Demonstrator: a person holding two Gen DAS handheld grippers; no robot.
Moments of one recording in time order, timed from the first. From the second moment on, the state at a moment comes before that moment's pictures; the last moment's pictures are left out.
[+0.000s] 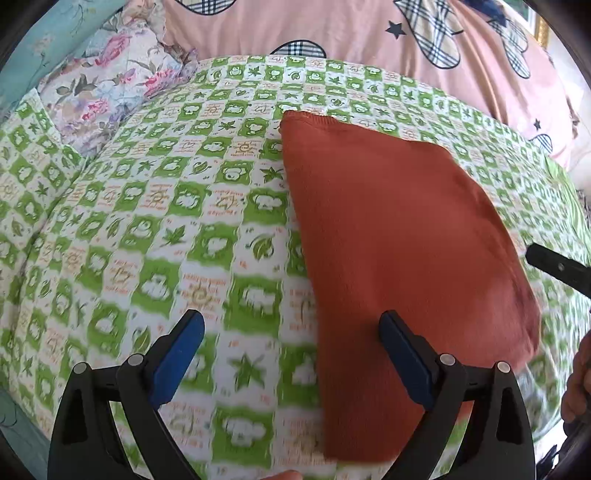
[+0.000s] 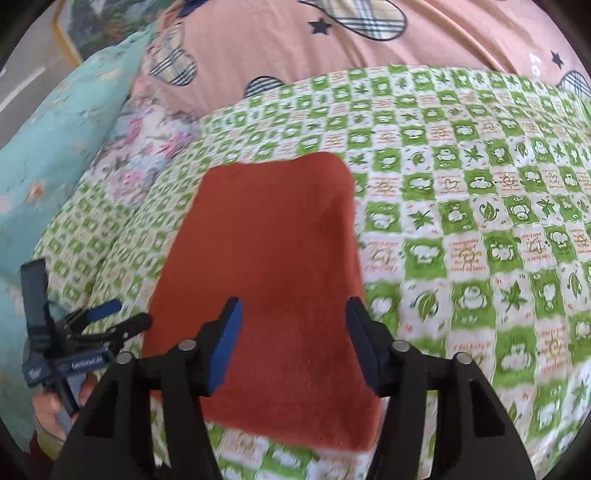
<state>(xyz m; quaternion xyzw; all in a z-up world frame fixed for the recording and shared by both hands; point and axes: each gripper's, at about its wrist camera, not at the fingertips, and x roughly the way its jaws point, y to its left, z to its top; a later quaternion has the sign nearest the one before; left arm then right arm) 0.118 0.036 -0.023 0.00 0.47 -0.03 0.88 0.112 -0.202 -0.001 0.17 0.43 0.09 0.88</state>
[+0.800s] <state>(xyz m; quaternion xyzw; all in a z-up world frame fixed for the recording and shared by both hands) 0.011 0.030 -0.011 0.07 0.47 -0.04 0.88 0.016 -0.165 -0.004 0.08 0.47 0.13 0.87</state>
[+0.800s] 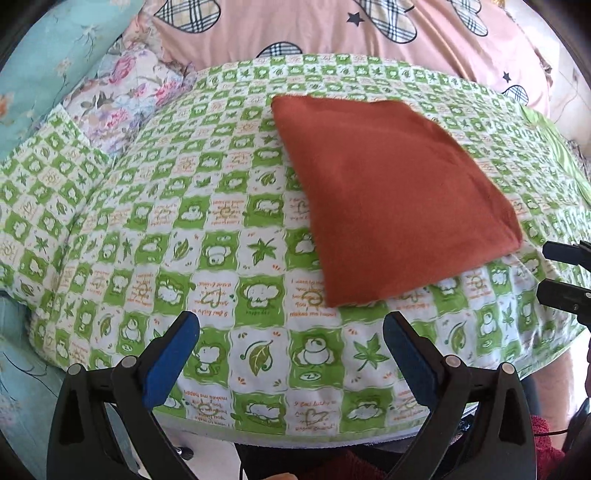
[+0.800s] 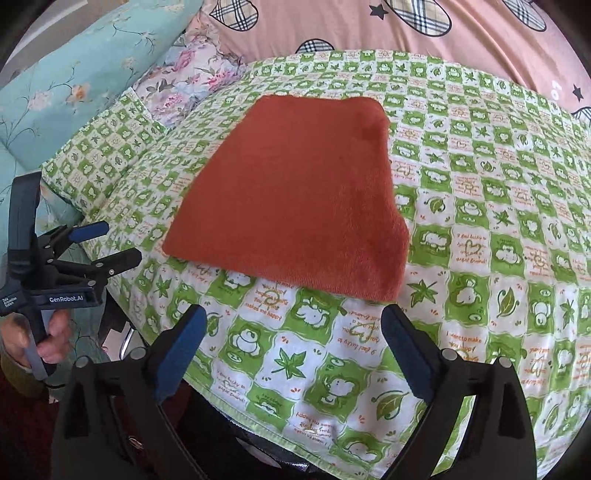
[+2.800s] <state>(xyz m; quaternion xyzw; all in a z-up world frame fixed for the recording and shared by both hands) 0.074 0.006 0.001 0.10 0.44 -0.03 0.89 0.094 -0.156 0.001 0.08 0.46 0.14 0.87</state>
